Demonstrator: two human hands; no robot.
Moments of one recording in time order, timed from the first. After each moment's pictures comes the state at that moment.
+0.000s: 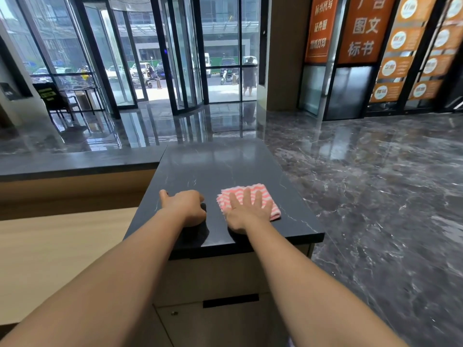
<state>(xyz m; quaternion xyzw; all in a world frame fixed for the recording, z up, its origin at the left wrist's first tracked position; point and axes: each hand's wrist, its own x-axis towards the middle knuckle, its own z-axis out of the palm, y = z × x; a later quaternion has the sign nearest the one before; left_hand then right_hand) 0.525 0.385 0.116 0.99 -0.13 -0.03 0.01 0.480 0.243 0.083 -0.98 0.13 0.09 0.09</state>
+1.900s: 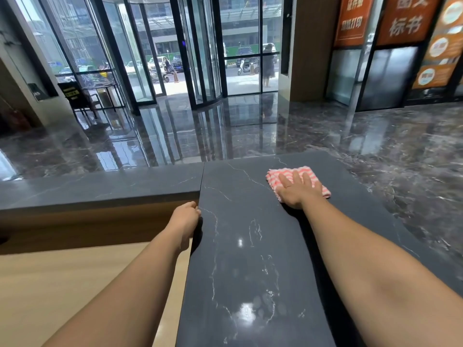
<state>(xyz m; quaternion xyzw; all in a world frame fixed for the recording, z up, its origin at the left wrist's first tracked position) 0.751 0.487 0.078 0.76 0.12 -0.11 0.63 0.745 0.211 0.087 -0.98 0.17 0.09 0.10</state>
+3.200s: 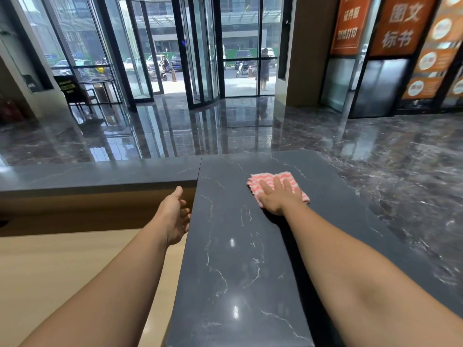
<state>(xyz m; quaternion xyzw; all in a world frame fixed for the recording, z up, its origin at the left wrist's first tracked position) 0.696 0.506 0.100 0.61 0.19 -0.17 0.75 0.691 0.251 0.089 -0.98 0.13 0.11 0.09</state>
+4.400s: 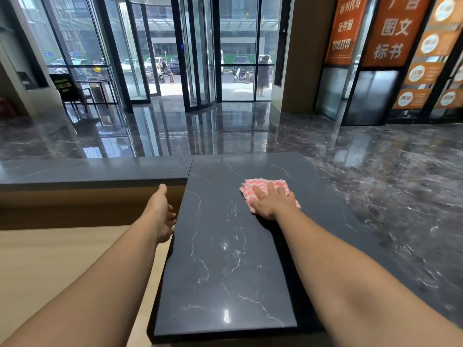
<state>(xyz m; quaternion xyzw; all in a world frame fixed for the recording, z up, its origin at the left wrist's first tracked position) 0.667 0.497 0.111 0.62 0.22 -0.15 0.74 0.655 0.244 0.098 -0.98 0.12 0.11 0.05</state>
